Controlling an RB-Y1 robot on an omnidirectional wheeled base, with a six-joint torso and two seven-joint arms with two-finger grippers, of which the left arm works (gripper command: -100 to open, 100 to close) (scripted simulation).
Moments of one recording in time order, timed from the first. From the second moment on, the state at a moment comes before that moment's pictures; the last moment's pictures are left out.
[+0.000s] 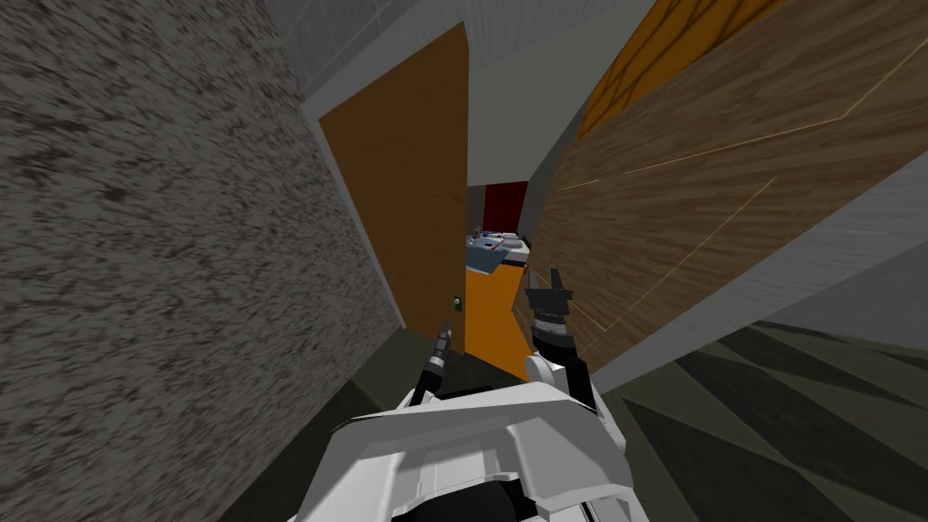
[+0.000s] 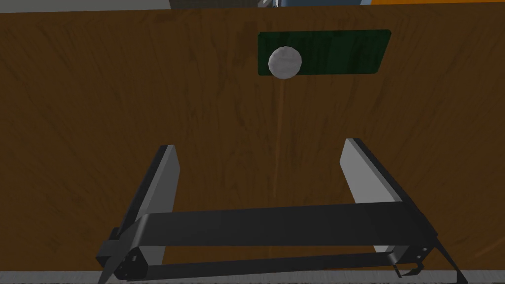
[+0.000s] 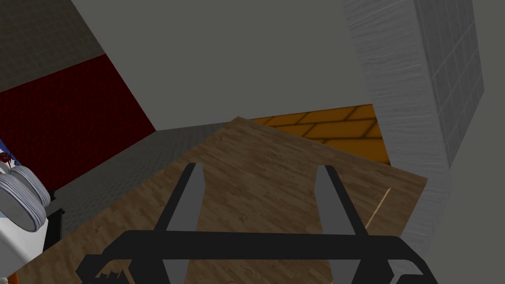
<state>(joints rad) 0.03 0.05 -0.53 -0.97 0.25 -0.74 -0.19</state>
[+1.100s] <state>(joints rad) -0.02 0.02 -0.58 -0.81 0.28 -0.77 -0.20</state>
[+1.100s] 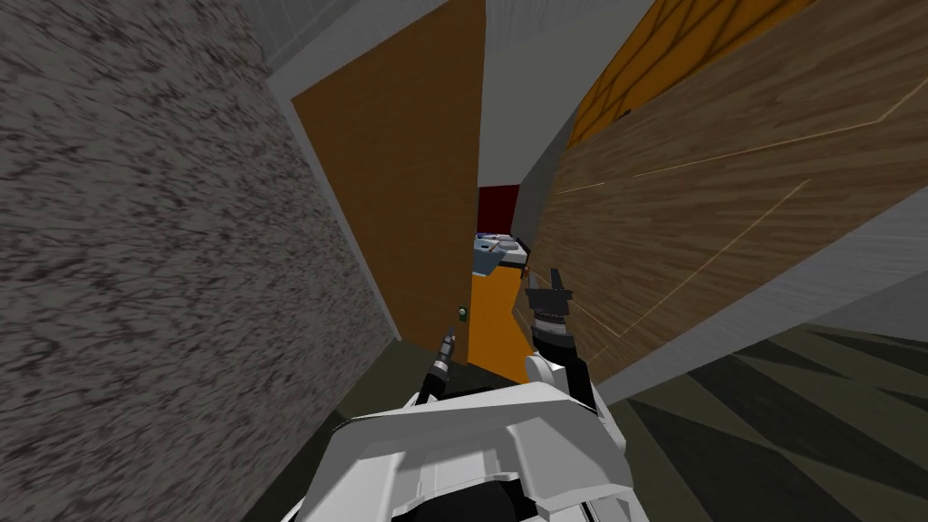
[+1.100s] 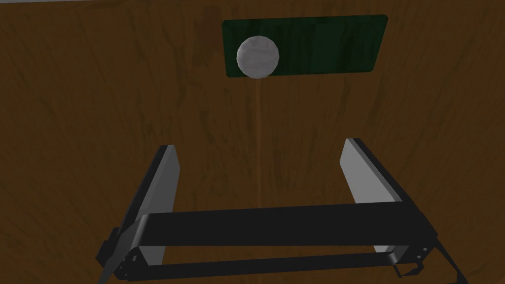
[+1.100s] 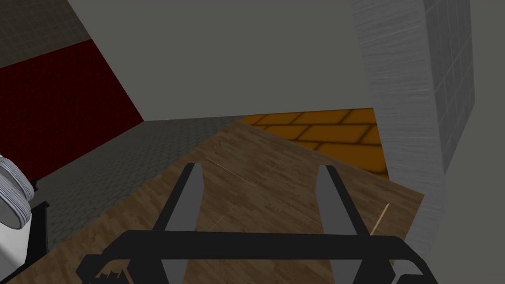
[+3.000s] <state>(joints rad) -0.04 0.05 -0.52 -0.78 0.29 -0.78 -0.20</state>
